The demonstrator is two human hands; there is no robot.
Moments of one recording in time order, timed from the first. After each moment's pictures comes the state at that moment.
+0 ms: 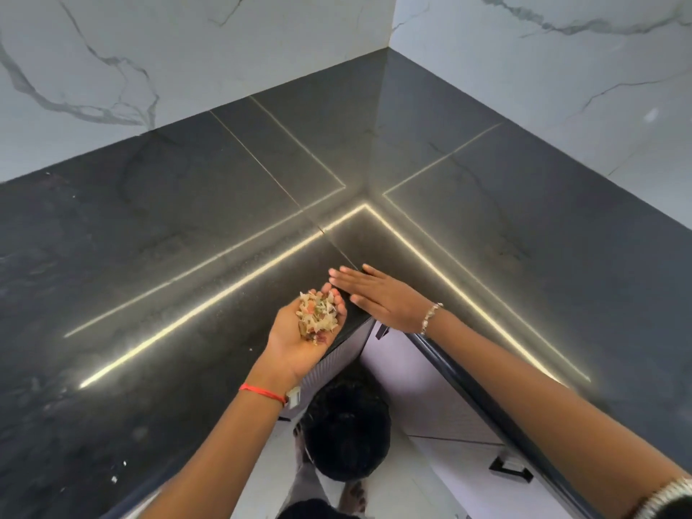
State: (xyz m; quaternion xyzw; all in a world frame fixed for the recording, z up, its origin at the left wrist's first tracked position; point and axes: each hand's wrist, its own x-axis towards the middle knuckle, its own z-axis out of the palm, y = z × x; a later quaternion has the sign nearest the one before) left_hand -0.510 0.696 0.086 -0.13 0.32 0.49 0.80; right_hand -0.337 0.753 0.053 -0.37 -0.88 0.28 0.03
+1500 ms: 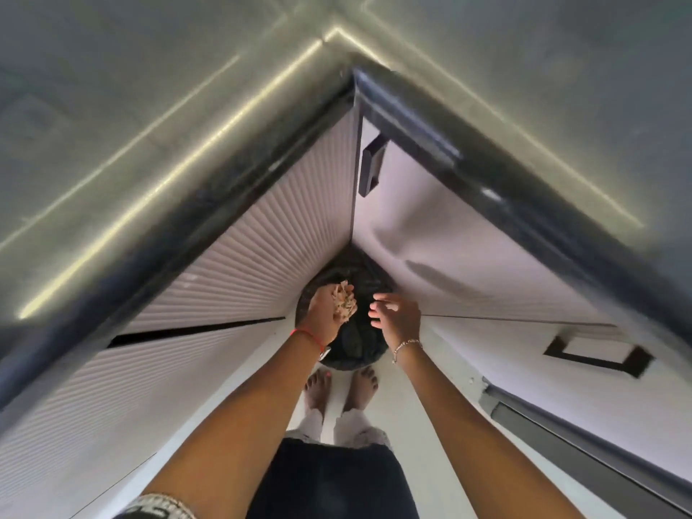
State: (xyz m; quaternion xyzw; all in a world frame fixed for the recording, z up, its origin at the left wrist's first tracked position) left_hand -0.453 0.619 -0.261 0.14 0.67 0.17 0.71; right_hand -0.337 0.576 -0.243 -0.75 -0.12 0.54 0.36
